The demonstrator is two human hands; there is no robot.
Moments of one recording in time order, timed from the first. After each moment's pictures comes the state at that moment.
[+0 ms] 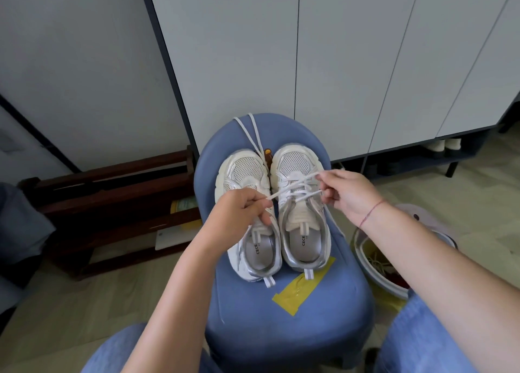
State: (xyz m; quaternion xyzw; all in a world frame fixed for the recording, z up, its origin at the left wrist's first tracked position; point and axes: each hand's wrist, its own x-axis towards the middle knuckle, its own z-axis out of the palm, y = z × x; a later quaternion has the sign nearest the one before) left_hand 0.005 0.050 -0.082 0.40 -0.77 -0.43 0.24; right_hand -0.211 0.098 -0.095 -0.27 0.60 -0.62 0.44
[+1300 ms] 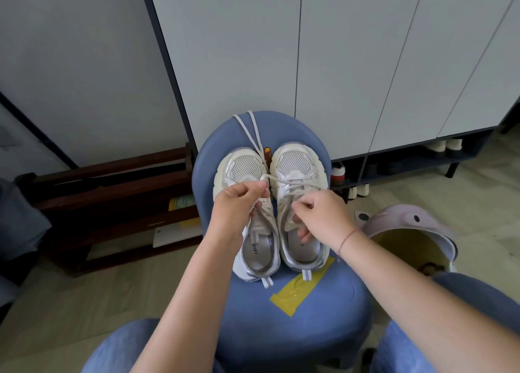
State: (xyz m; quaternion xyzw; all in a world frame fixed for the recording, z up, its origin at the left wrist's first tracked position) left_hand -0.019 0.046 -0.095 0.45 -0.50 -0.62 0.40; right_hand -0.155 0.119 -0.093 -0.46 0.74 -0.38 0.31
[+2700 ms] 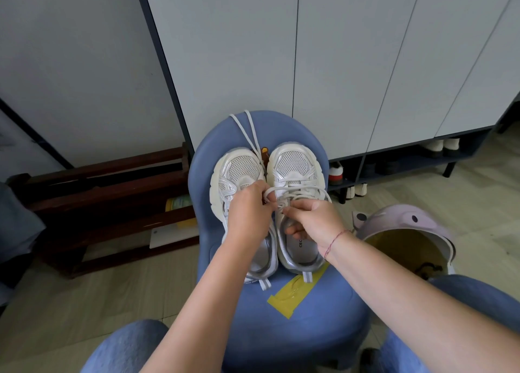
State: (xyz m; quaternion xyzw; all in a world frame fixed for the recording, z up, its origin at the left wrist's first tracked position) left_hand -0.045 0.040 -0.115 0.50 -0.77 -0.28 0.28; right_hand -0.152 0.107 -0.112 -0.28 0.64 -0.55 0.46
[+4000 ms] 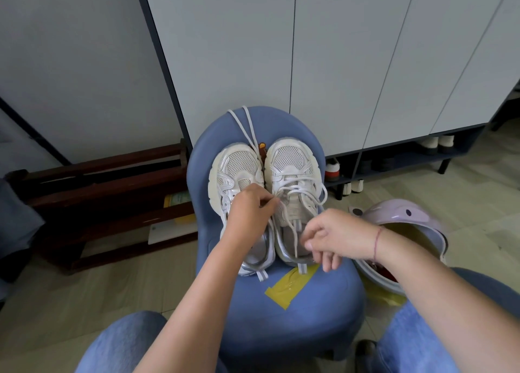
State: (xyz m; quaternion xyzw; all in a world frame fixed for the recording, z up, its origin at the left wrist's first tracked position) left_hand -0.036 0.048 -0.124 0.43 -0.80 -0.29 0.30; right_hand -0.186 0.154 -0.097 -0.58 0.67 -0.17 0.44
